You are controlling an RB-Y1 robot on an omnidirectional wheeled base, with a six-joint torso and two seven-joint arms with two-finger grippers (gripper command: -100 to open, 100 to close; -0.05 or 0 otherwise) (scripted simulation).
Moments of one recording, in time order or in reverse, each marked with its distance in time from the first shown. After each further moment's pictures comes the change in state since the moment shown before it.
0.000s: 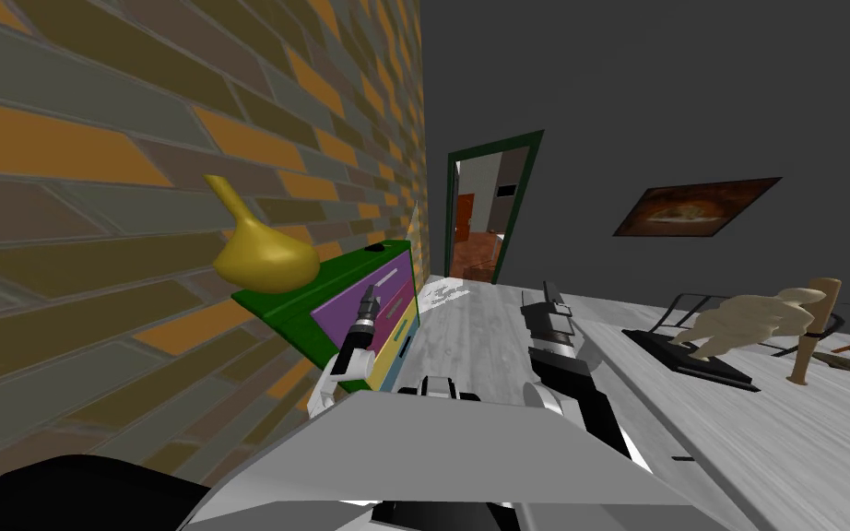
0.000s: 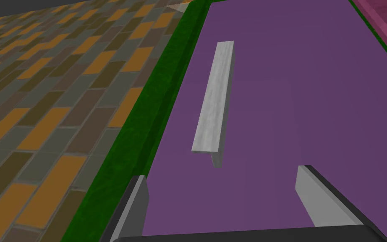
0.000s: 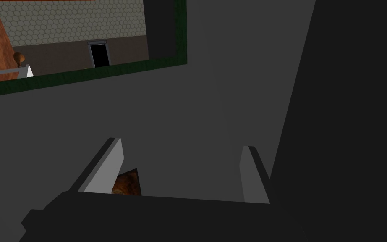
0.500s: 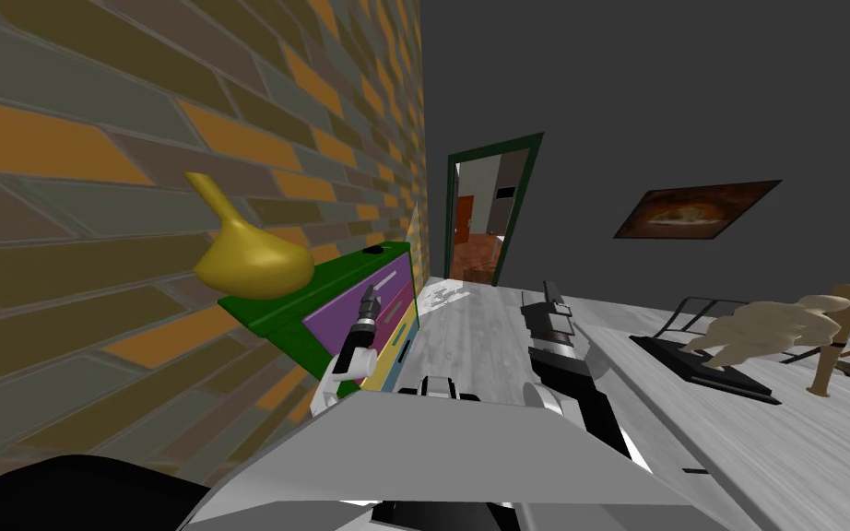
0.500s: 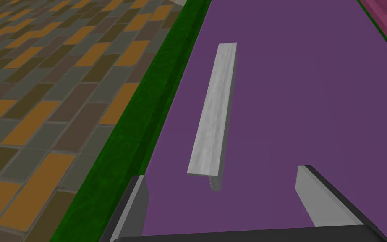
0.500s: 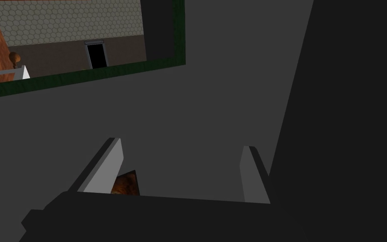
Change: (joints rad) left arm -0.002 -0.048 0.005 -0.022 0.001 0.040 -0.002; right arm 0.000 0.000 0.000 0.000 0.000 0.000 0.000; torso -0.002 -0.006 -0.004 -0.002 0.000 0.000
